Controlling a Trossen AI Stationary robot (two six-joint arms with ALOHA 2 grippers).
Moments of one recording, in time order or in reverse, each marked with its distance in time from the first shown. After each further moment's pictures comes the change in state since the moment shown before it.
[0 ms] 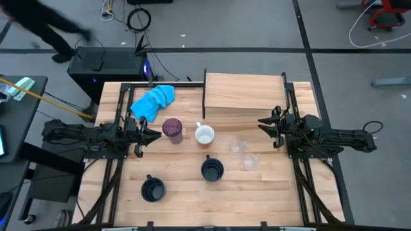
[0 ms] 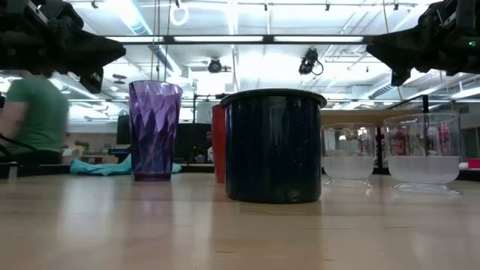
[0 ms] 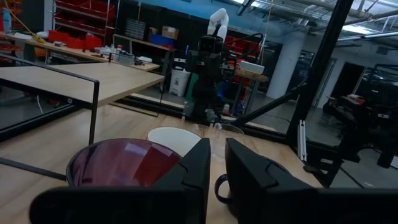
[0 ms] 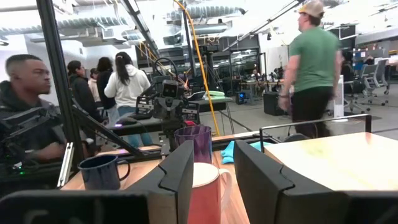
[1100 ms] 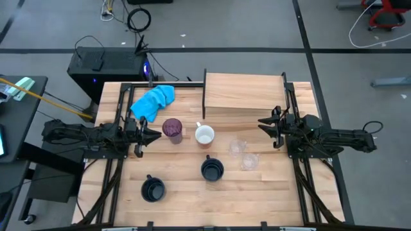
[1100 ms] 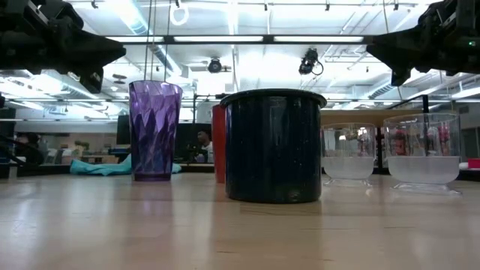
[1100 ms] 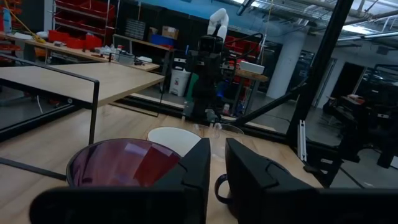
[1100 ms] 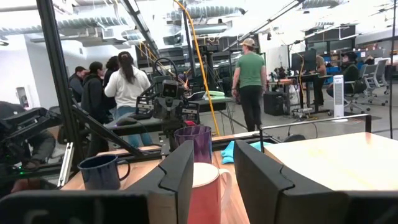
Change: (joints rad) left arm 0.000 0.000 0.000 0.000 0.000 0.000; right arm 0.000 0.000 0.000 0.000 0.000 0.000
